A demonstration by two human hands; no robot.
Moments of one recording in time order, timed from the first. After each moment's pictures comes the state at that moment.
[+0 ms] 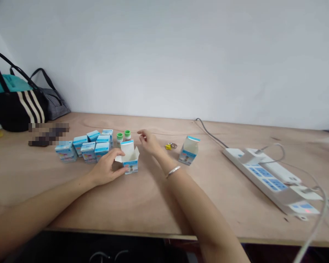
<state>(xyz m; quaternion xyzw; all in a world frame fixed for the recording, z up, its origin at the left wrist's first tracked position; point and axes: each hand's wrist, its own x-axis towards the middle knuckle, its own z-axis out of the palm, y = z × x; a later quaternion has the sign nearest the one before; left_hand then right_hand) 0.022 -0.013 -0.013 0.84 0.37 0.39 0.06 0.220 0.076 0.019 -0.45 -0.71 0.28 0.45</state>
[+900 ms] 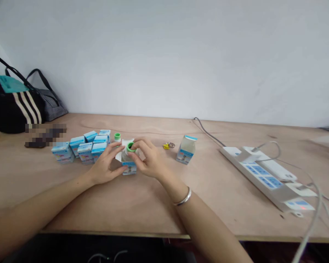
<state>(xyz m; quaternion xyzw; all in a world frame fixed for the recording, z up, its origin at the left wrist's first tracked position) 0.025 -0.008 -0.012 0.84 0.34 0.41 0.03 0.229 -0.012 0.041 -0.26 -0.83 0.08 0.49</state>
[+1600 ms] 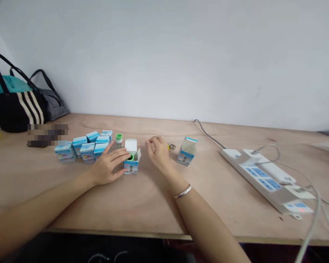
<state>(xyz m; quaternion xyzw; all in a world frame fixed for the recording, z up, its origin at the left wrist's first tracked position) 0.021 -0.013 -0.003 0.90 0.30 0.32 -0.09 0.249 0.027 0.012 -0.50 -0.76 -0.02 0.42</state>
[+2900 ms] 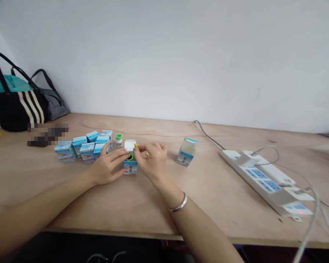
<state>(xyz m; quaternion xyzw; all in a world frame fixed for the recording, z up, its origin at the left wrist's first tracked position) 0.022 -0.015 -0.003 0.89 0.30 0.32 -0.14 0.215 -0.016 0.029 -0.46 -0.71 -0.09 0.52</state>
